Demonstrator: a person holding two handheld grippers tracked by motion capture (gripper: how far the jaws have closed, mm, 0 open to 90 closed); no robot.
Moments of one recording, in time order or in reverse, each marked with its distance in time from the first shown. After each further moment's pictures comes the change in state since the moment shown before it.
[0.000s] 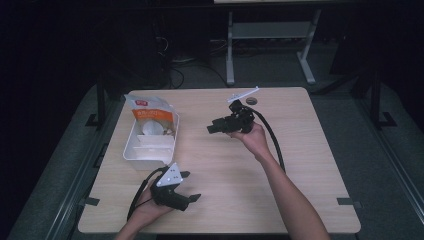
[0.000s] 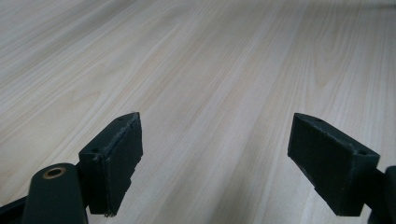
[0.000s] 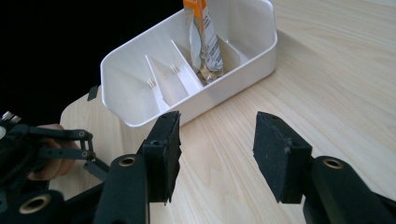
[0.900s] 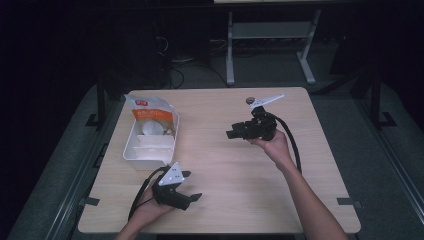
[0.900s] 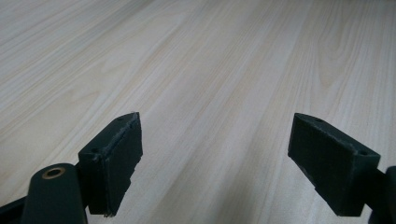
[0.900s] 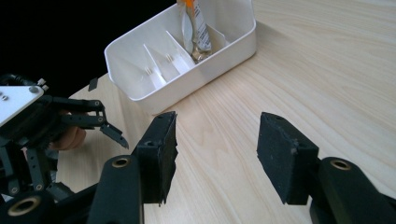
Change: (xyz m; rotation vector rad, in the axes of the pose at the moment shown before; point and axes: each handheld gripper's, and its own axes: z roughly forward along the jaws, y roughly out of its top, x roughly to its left) left arm 0.001 0.000 0.003 0.012 0.007 -0.001; right arm 0.005 -0.034 -0.054 -0.034 -0.045 0.016
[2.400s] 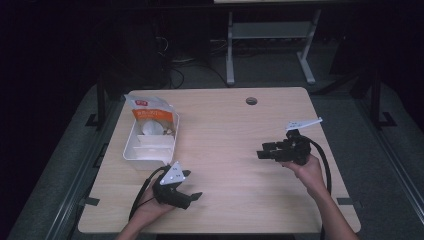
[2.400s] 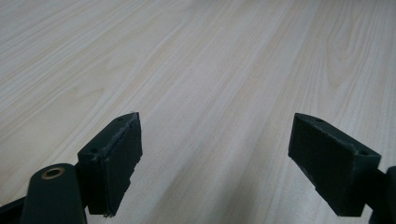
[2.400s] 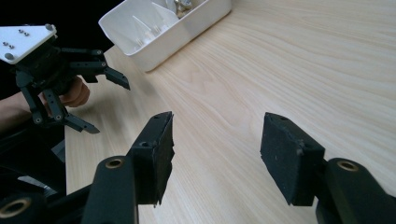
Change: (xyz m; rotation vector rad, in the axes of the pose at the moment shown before) left arm 0.001 0.001 0.002 0.008 0.019 -0.008; right arm -0.001 -0.085 -0.068 -0.028 -0.051 0.097
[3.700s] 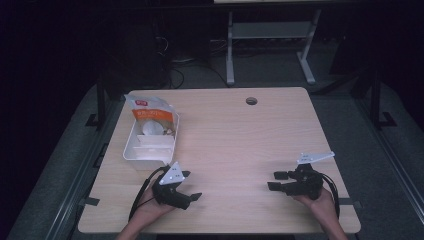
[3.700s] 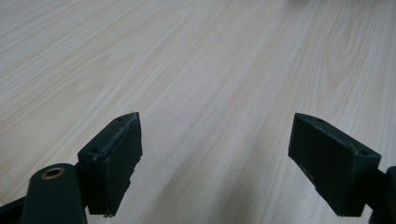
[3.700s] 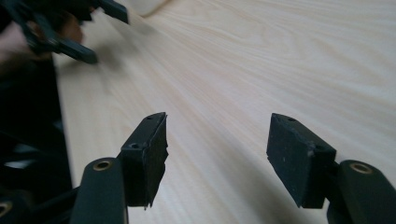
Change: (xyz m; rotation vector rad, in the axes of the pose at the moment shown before) left arm 0.000 -0.002 -0.001 0.005 -0.006 -0.008; right arm 0.022 -0.084 -0.014 0.033 -0.044 0.019
